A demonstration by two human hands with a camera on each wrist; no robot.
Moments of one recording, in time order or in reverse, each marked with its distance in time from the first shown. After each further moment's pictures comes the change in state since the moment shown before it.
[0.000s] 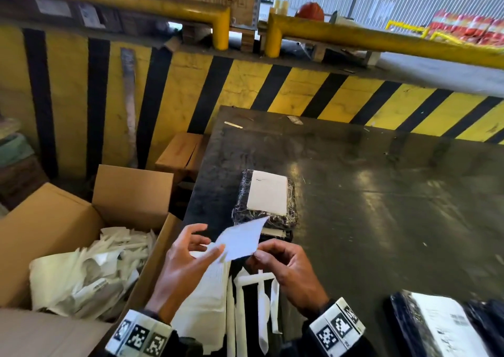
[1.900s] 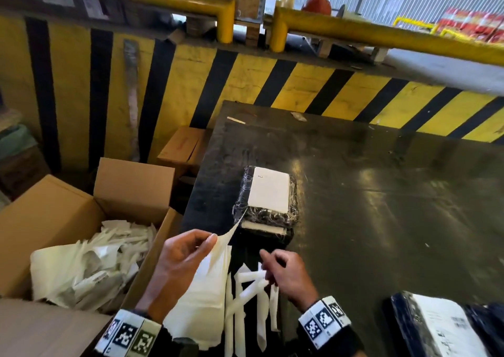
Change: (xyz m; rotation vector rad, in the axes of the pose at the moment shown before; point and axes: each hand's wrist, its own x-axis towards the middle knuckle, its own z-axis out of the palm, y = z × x) left_hand -0.001 -0.006 -0.006 -0.192 -0.077 0.189; right_hand 0.011 0.054 -0.020 -0.461 0.146 0.296
